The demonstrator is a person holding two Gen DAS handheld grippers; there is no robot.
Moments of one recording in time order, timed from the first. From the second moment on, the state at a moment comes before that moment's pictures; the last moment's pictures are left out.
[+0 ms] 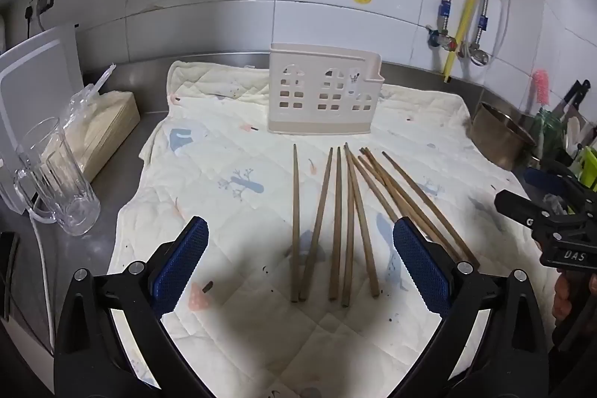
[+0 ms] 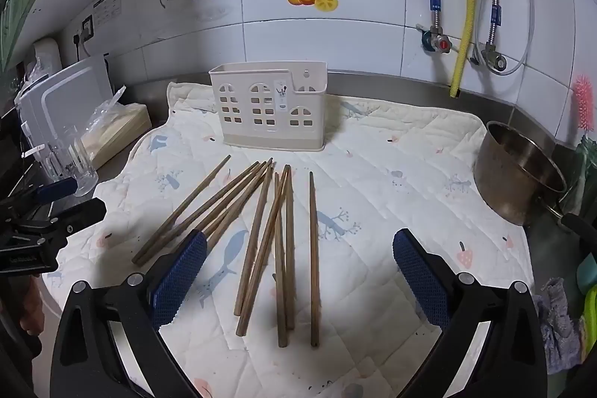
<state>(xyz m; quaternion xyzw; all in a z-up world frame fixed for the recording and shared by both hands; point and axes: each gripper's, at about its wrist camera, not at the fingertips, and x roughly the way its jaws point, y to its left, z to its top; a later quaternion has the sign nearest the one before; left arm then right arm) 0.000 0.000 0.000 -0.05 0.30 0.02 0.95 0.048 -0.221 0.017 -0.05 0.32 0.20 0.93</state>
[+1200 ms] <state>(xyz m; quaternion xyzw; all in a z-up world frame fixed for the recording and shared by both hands) 0.003 0.006 -0.002 -0.05 0.31 0.02 0.95 0.045 -0.217 0.016 -0.05 0.31 0.20 0.93</state>
